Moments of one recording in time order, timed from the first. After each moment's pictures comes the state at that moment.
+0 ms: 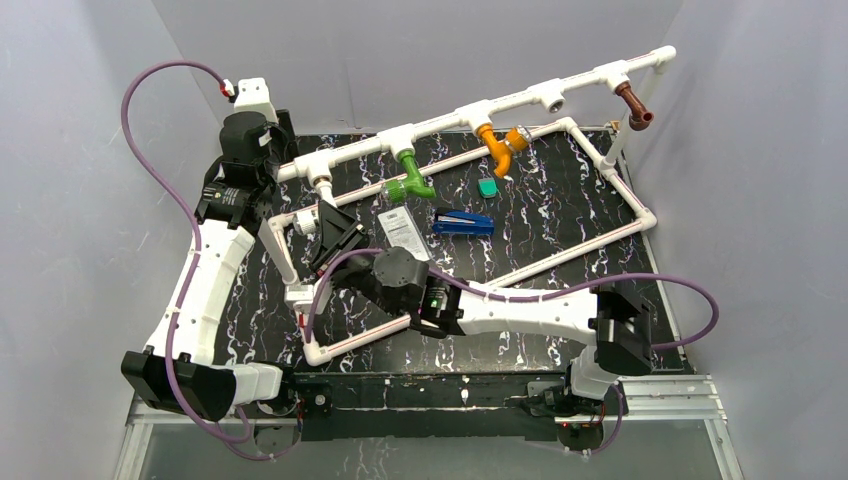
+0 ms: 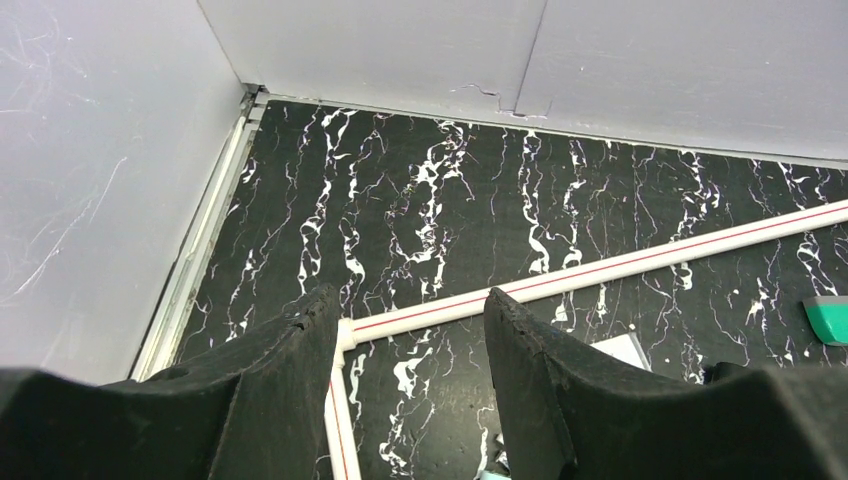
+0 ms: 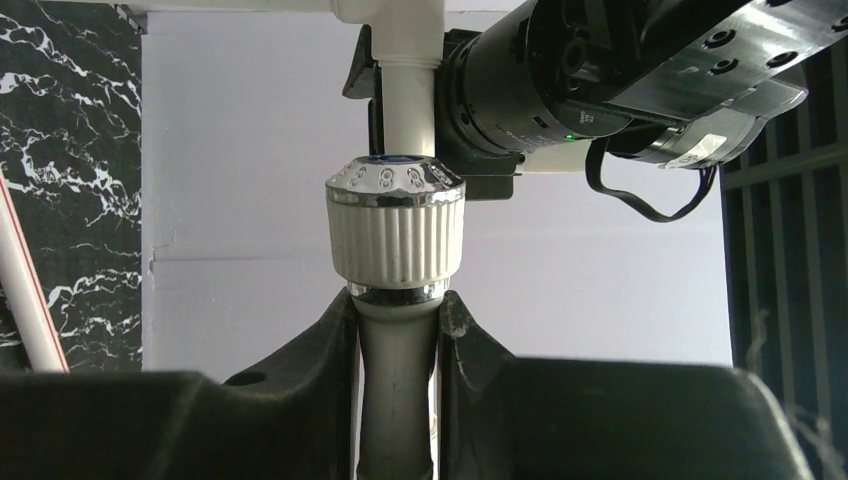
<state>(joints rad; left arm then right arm) -0.21 1.28 1.43 -0.49 -0.34 -0.10 1.39 1.63 1.33 0.44 0.40 -1.64</state>
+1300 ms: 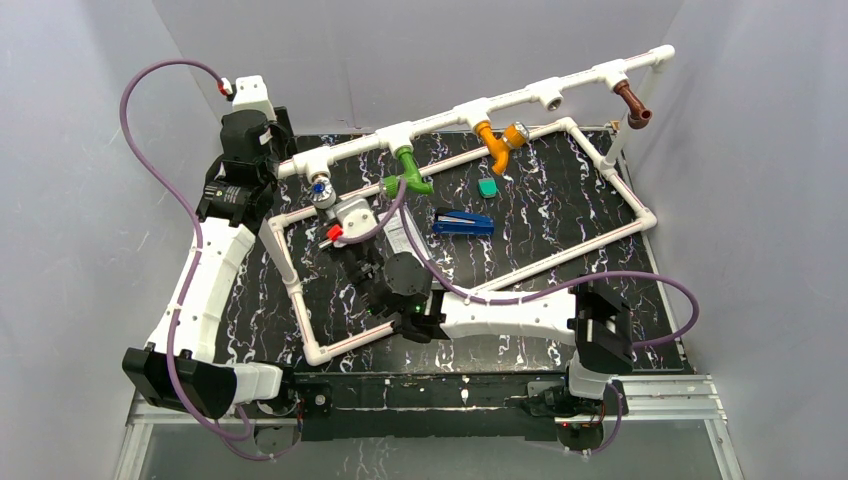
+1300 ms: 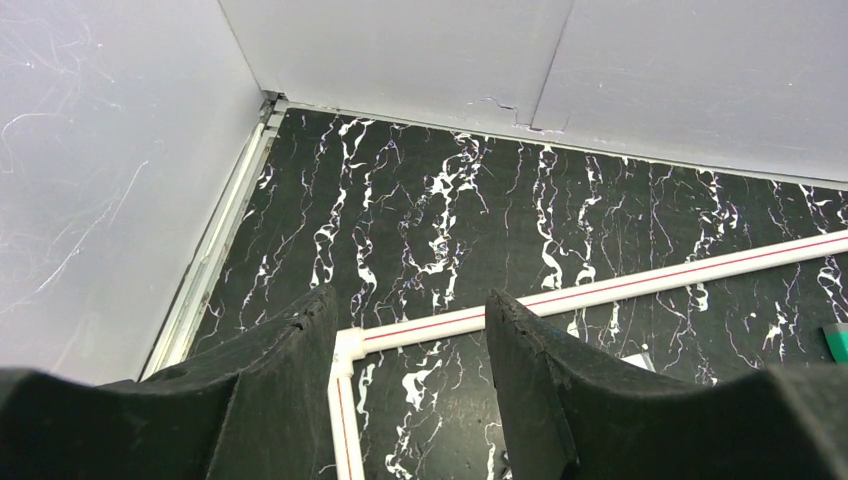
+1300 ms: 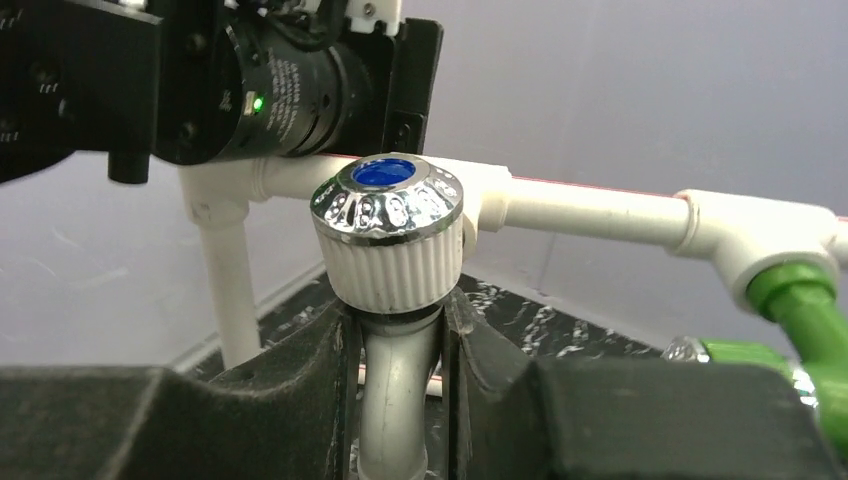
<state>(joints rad) -0.21 1.29 1.43 -0.46 -0.38 -0.10 1.42 1.73 1.39 0.81 0.77 -0.42</state>
